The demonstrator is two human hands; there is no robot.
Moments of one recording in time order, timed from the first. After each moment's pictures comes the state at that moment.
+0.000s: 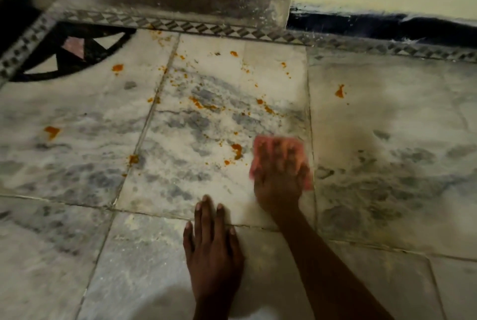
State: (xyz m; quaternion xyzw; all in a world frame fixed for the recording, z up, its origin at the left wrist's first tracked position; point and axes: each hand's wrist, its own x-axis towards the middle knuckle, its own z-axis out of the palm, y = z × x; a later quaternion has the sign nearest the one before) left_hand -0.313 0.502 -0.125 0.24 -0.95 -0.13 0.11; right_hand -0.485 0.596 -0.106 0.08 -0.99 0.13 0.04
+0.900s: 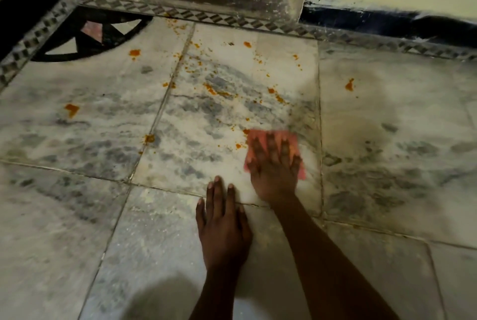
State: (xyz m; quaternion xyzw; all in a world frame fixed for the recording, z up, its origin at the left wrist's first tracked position) left_hand -0.312 0.500 -0.119 0.23 -0.95 -0.17 0.10; right_hand -0.468 0.576 -0.122 0.12 -0.98 0.14 -0.05
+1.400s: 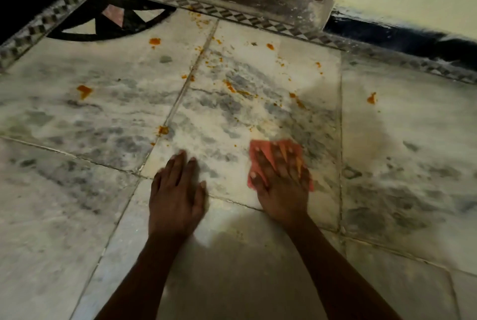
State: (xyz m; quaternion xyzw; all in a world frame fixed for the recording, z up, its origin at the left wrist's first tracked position) left_hand -0.315 0.360 -0.121 0.21 -0.96 -0.15 0.12; right_hand -0.441 0.570 -0.122 0.21 -0.97 0.11 0.00
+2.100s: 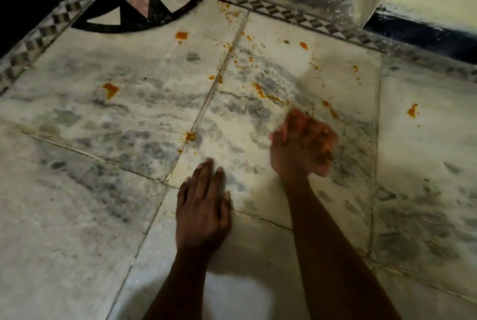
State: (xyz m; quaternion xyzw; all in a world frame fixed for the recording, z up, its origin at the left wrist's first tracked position) left_hand -0.320 0.356 -0.117 0.24 -0.95 -0.16 0.08; right_hand -0.526 0.461 -0.127 -0.01 -0.99 0.16 -0.01
